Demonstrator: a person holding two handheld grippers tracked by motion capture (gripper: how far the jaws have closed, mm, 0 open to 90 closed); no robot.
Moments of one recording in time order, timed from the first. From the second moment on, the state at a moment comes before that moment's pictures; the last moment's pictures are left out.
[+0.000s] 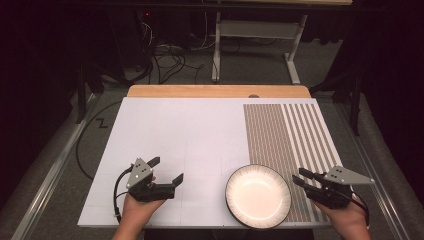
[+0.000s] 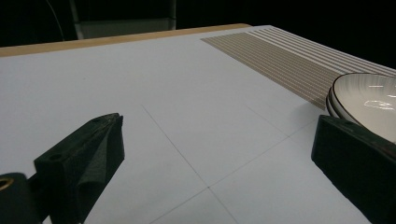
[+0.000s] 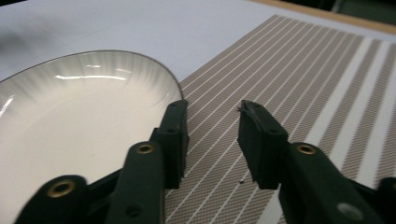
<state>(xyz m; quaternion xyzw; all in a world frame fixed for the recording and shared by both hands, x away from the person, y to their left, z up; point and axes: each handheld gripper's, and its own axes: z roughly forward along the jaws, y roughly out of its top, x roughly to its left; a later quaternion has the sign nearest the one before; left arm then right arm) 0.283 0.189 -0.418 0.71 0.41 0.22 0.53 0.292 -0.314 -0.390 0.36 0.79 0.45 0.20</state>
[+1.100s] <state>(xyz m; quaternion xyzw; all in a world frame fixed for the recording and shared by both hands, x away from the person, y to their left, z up) 0.283 0.193 -0.416 0.70 0.42 0.22 0.54 0.281 -0.301 -0.383 0.28 0.88 0.36 0.10</state>
